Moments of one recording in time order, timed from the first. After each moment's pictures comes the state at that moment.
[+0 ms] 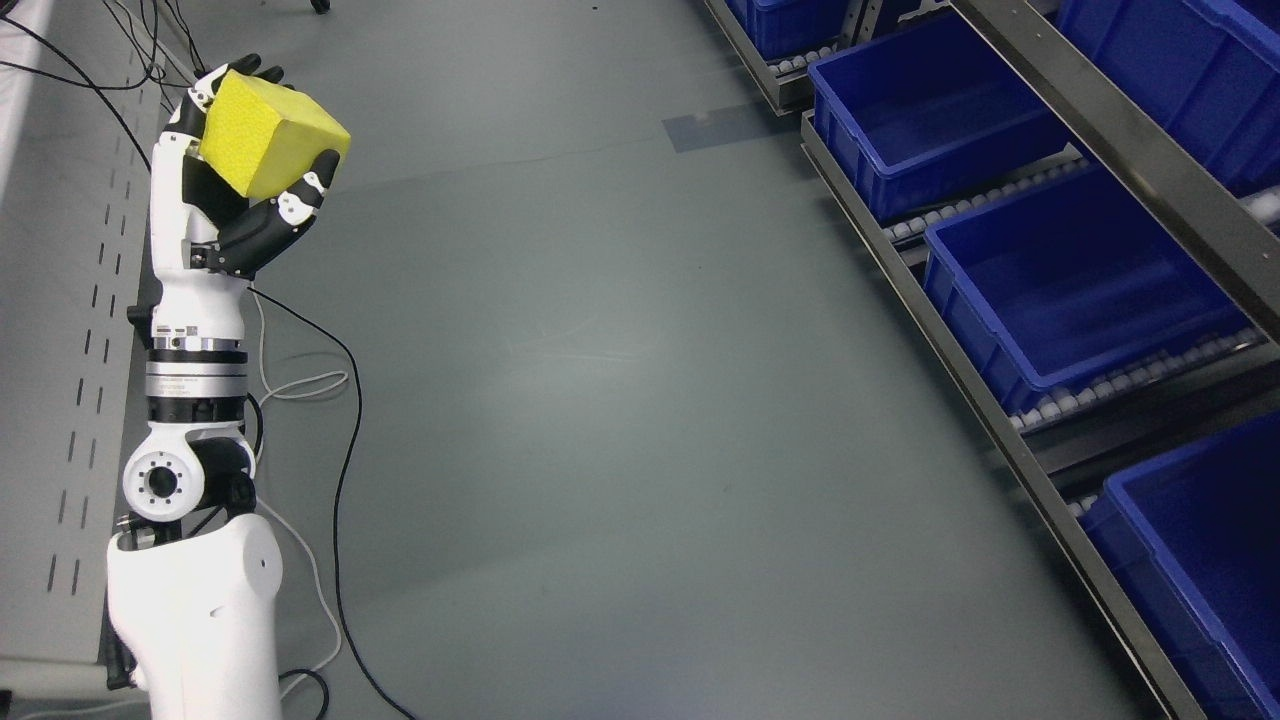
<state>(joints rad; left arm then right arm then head) -0.37 0.00 0.24 -1.55 0.13 -0.31 -0.29 0.00 0.00 -0.09 0.00 0.00 -0.10 0.02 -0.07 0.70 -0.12</state>
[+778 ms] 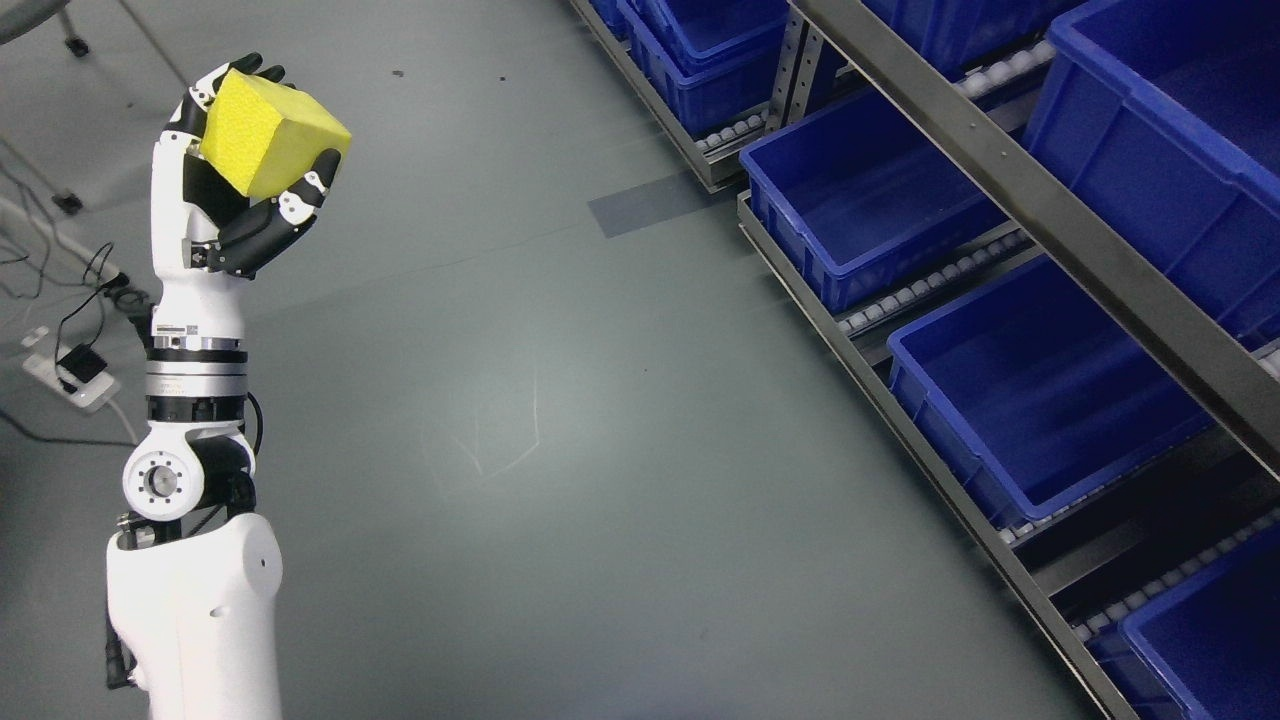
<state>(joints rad) -0.37 0.00 0.24 -1.55 0.13 -0.31 -0.30 0.00 0.00 -0.09 0.00 0.00 -0.10 0.02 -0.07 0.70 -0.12</state>
